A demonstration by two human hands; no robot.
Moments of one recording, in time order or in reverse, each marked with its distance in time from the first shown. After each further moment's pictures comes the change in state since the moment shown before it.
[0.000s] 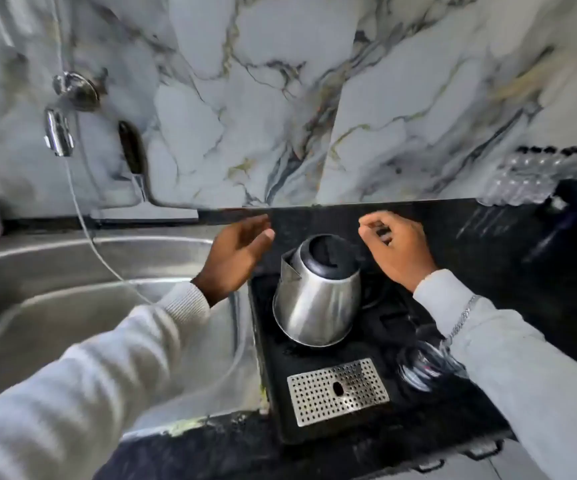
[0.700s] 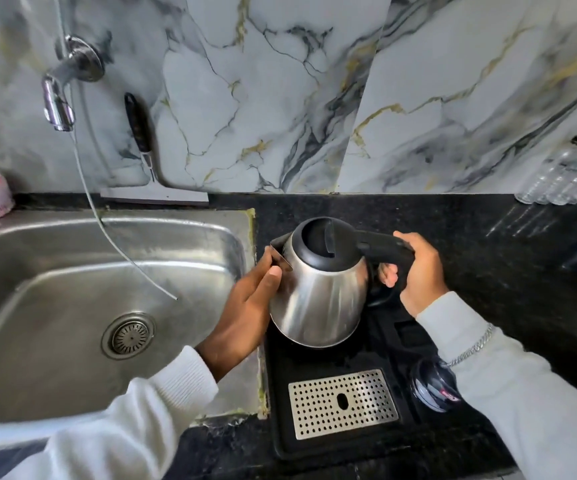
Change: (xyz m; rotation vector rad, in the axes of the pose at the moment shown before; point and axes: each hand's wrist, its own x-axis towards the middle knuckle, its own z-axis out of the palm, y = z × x) left_hand -0.050 -0.024 0.029 -0.147 -0.046 -0.034; right_hand -0.009 0.008 0.020 0.937 -0.059 0.802
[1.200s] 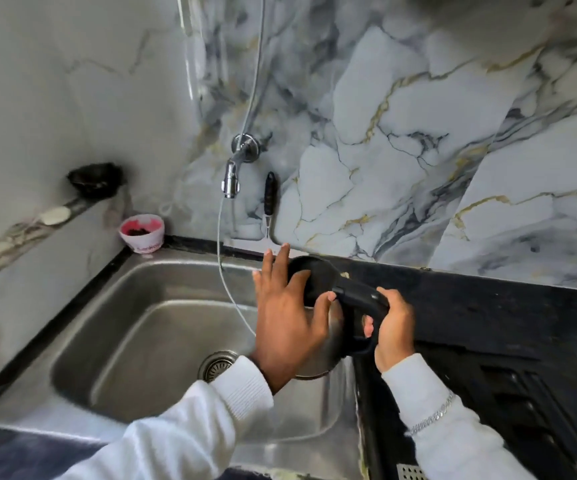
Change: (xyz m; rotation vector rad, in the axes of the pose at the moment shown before) left_hand -0.020 0.055 -0.109 0.778 0.539 0.263; right_hand -0.029 0.051 0.204 0.071 0.059 -0.059
